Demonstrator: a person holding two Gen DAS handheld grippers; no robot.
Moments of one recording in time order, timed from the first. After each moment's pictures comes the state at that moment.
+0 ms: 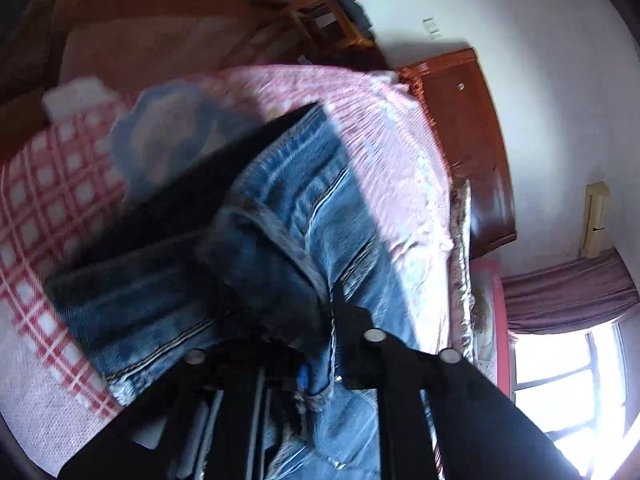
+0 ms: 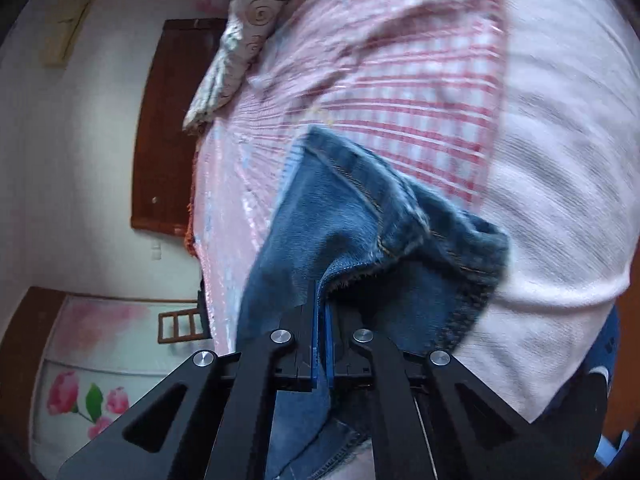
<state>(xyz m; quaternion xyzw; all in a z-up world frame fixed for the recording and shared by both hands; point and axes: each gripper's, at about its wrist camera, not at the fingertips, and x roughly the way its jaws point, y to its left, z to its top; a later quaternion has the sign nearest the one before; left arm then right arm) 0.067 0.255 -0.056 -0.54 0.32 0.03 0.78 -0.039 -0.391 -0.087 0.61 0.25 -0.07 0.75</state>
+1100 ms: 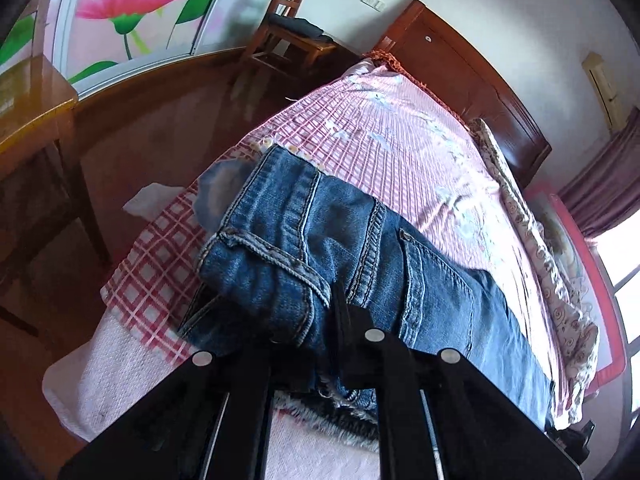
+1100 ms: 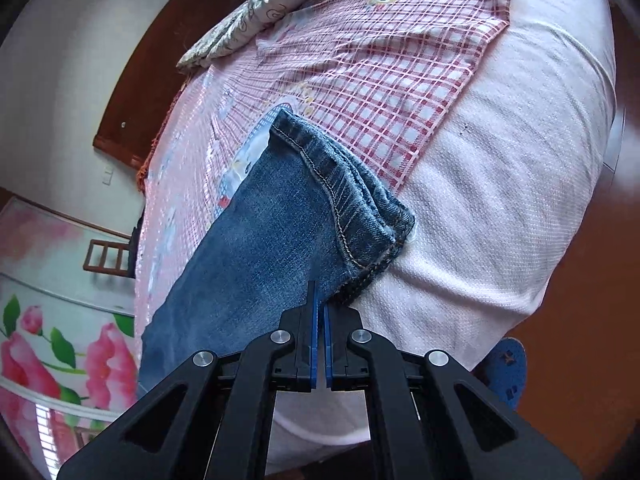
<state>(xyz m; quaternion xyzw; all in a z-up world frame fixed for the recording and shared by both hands) 0.017 0.252 -0.051 -0.30 0.38 0.06 0.87 -0.070 -0.381 -0.088 0.46 0.35 -0.12 0.81</state>
